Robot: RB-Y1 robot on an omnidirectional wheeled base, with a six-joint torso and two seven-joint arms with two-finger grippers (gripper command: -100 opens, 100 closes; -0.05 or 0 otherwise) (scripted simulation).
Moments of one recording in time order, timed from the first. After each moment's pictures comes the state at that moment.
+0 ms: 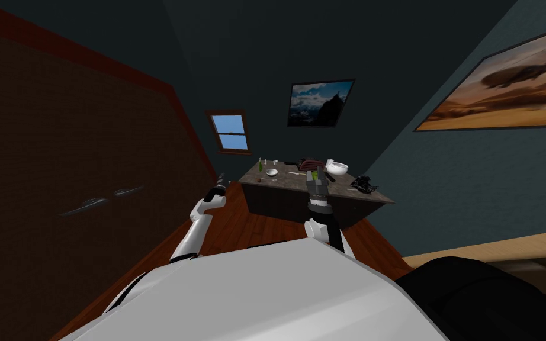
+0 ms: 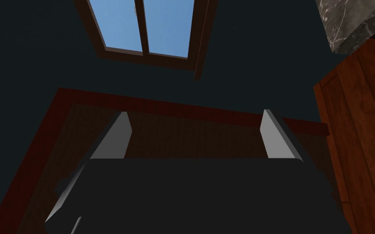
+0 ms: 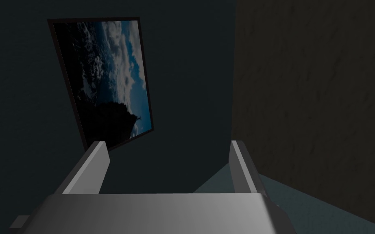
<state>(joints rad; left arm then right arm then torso) -0.32 0.24 0.20 -1.34 0.06 0.10 0.29 0.47 -0.02 0.05 -2.33 -0.06 -0.51 0.11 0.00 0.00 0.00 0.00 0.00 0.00</state>
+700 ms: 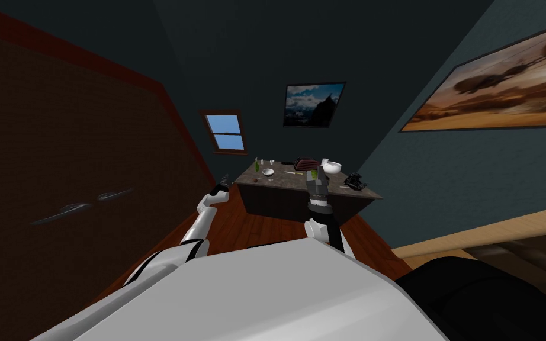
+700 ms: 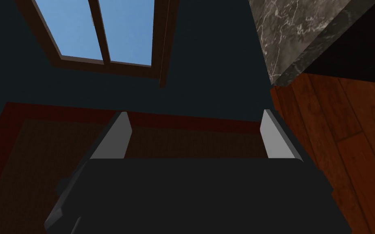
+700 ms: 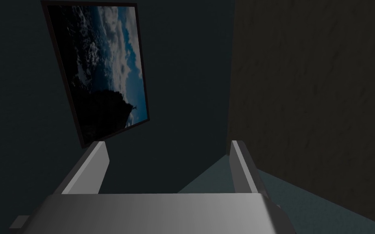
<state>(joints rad) -0.46 0.25 0.21 -1.15 0.06 0.19 0.33 0.47 -0.02 0.05 -2.33 -0.06 -0.51 0.11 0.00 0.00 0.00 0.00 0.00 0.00</state>
